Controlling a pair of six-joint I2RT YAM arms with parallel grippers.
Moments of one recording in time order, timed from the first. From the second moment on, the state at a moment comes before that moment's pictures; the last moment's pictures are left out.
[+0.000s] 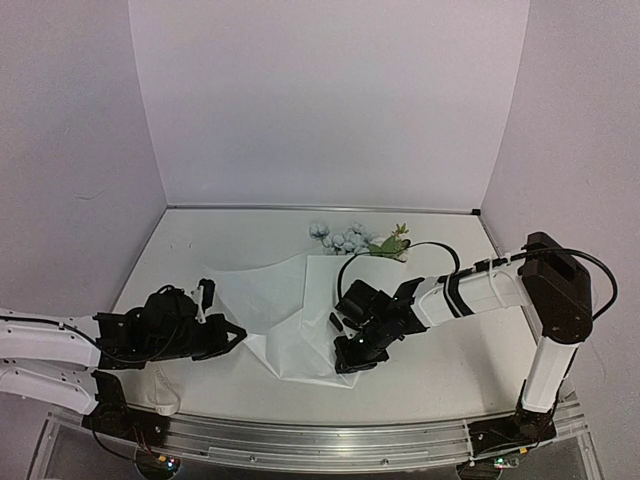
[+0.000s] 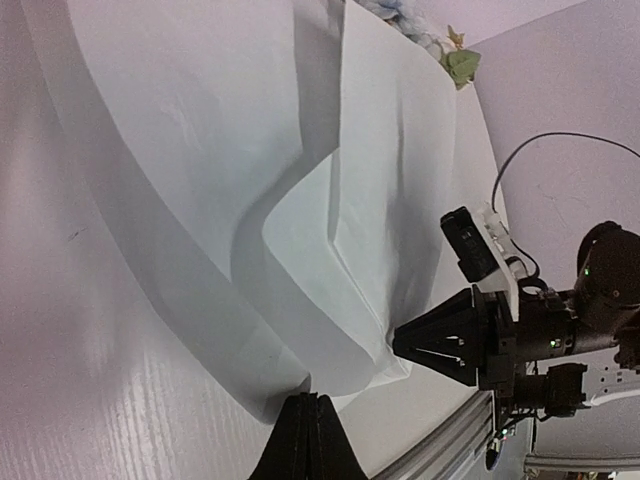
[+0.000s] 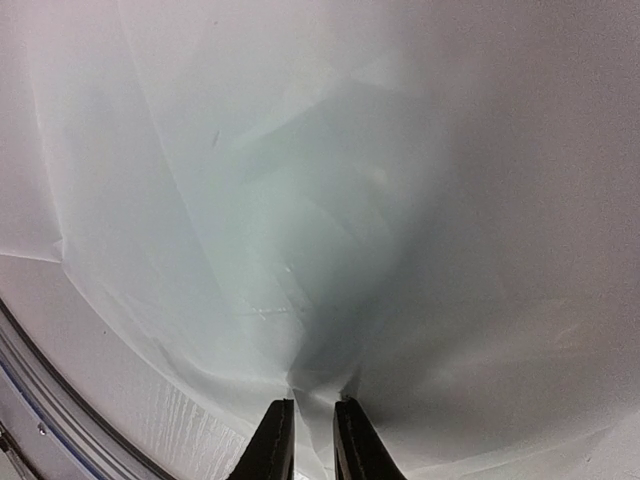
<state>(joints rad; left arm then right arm) -1.03 0.97 0.37 0.01 -0.12 -1.06 1.03 1.87 1.08 -0.40 -0.18 0.67</state>
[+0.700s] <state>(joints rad) -1.12 1.55 0.76 0.19 0.21 -0.73 1.02 1.83 0.98 -0.24 -0.18 0.73</state>
